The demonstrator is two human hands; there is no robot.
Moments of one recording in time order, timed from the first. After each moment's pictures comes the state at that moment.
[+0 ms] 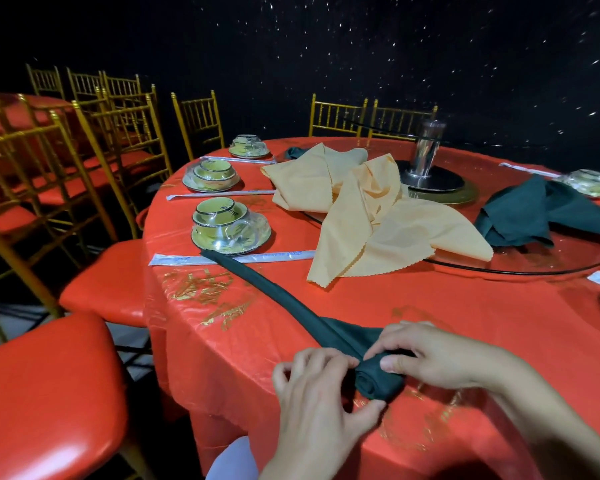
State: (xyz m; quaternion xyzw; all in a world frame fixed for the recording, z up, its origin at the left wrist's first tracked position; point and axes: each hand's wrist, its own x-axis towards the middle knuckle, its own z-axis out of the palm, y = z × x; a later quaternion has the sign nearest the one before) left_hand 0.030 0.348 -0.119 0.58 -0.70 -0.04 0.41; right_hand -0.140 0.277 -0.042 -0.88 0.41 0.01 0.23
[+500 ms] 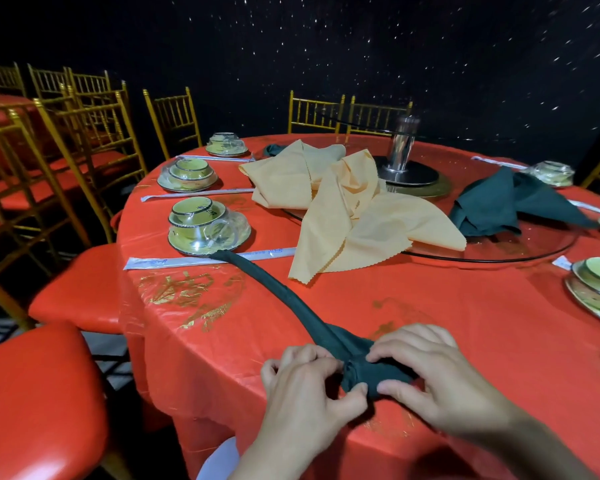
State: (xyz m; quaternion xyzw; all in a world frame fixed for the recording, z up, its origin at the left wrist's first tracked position) left_hand 0.032 0.345 -0.110 0.61 -0.71 -0.11 0.34; right_hand -0.162 0.329 -0.064 -0.88 0.42 -0.20 0.05
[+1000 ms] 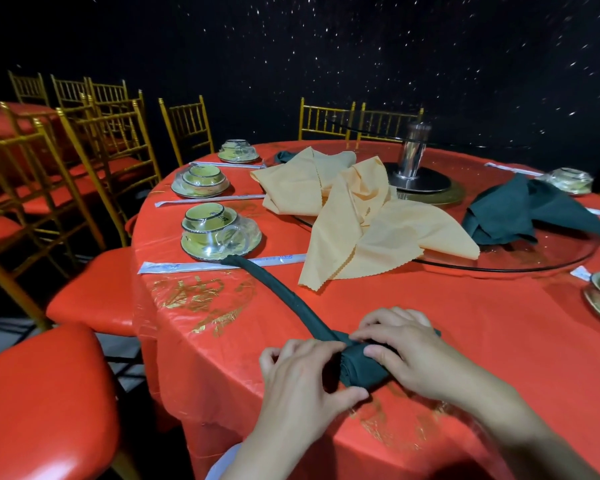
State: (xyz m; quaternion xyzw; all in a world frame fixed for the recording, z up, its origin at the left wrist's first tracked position) left_hand 0.046 0.331 -0.104 0.59 -0.73 -0.09 0.34; right_hand -0.137 0.287 -0.063 -0.88 0.43 -0.18 0.08
